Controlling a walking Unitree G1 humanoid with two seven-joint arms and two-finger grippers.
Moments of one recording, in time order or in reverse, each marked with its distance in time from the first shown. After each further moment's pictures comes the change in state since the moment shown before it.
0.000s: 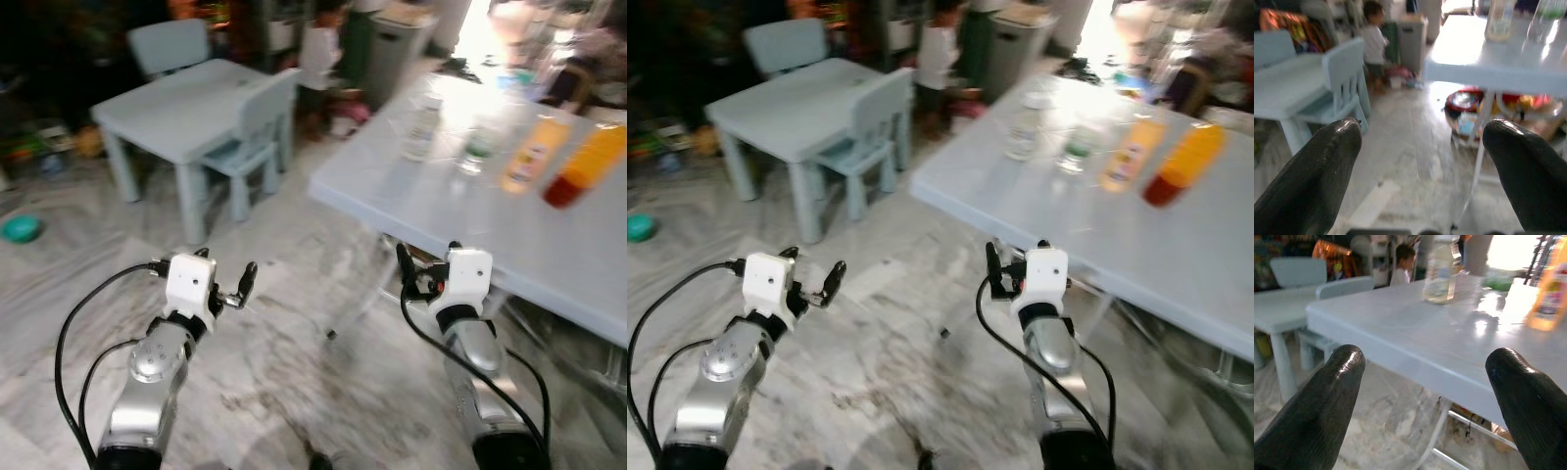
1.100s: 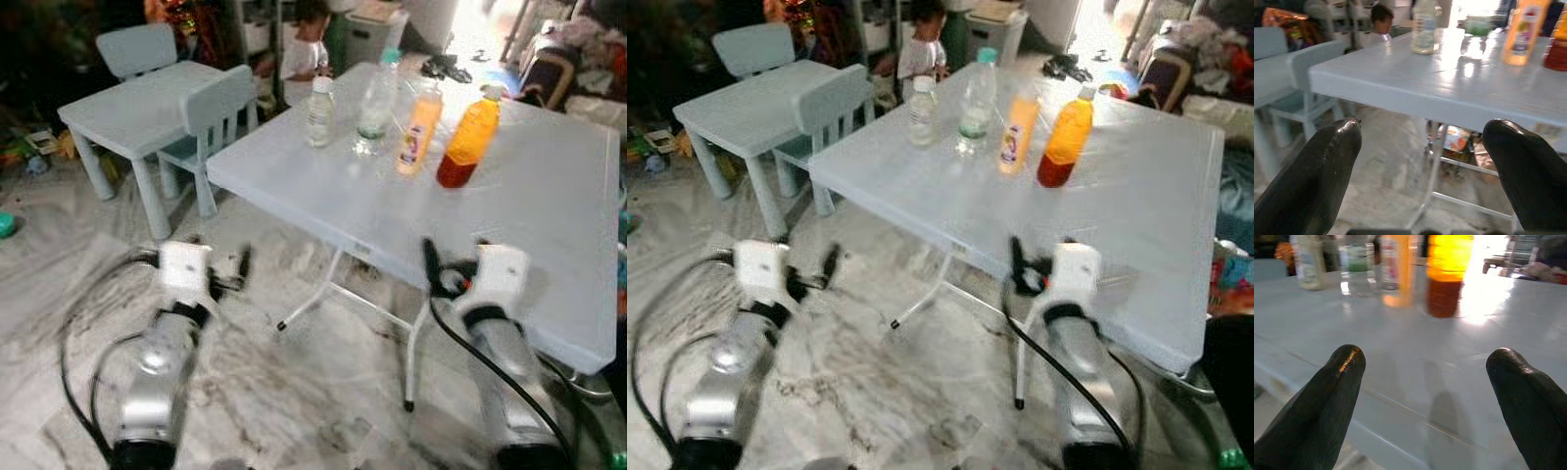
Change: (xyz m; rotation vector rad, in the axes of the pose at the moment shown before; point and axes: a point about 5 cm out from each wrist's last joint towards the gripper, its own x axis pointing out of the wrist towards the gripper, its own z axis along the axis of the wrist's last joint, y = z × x) left arm 0.002 -0.002 0.004 -0.079 -0.030 0.065; right arm -0.005 -0.021 0.008 0.007 0.011 -0.081
